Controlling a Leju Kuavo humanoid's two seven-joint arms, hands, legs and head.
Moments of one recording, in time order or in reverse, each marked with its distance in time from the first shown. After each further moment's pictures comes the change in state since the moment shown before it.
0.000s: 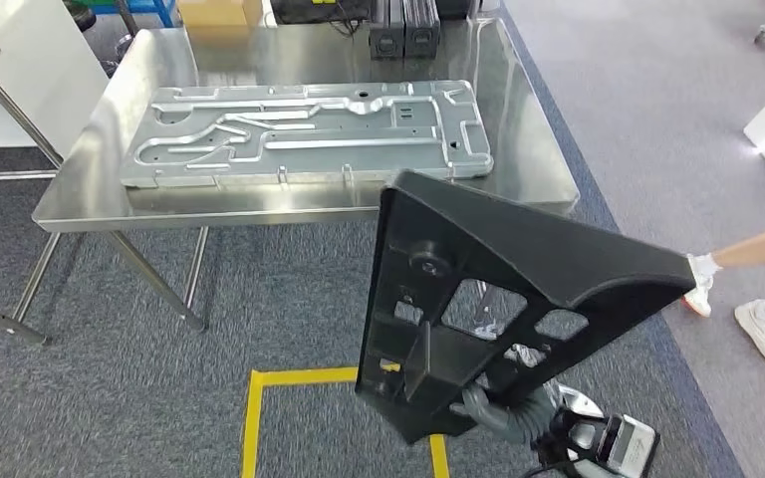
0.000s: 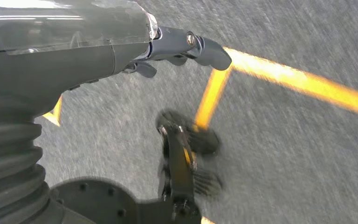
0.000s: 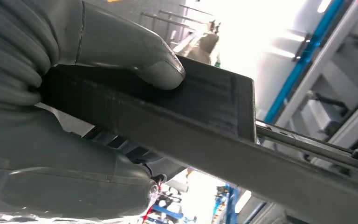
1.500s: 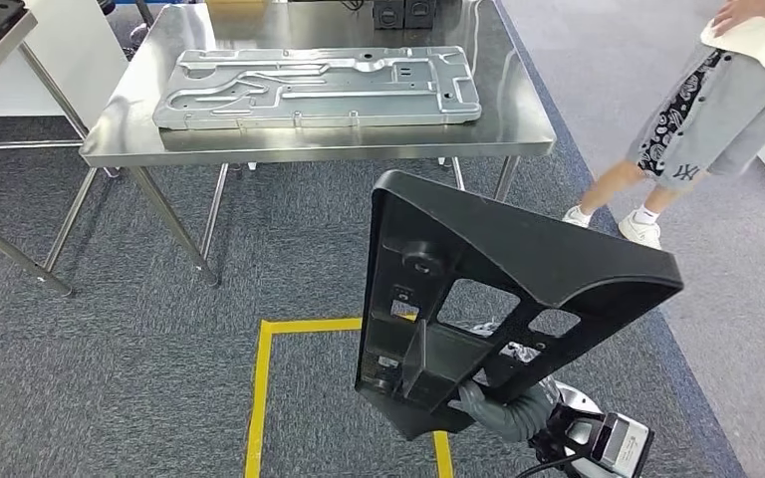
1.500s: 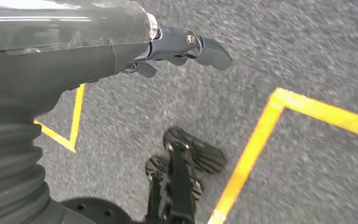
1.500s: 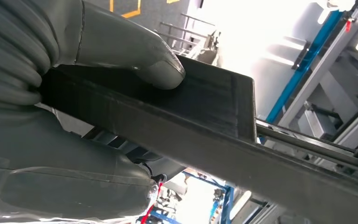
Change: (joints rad) left arm 0.002 0.013 -0.001 -0.004 -0.018 -0.007 -0.003; right arm -0.006 -0.023 0.017 0.011 0.001 -0.035 0.000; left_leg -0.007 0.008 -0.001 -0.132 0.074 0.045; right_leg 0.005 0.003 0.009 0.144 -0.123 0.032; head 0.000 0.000
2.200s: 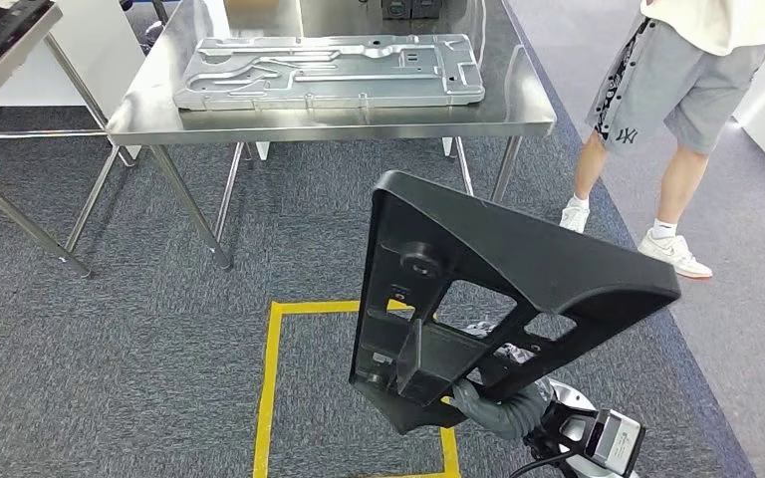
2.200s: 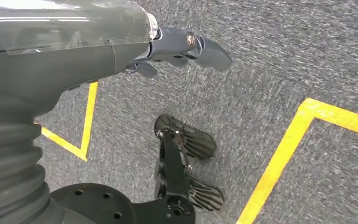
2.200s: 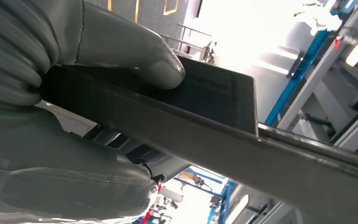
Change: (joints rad) left arm -0.003 -0.005 0.000 -0.002 -0.004 0.000 0.003; right arm -0.023 0.000 0.014 0.015 0.002 0.003 0.000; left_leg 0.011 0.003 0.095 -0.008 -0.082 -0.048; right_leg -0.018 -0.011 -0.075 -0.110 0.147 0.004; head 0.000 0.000
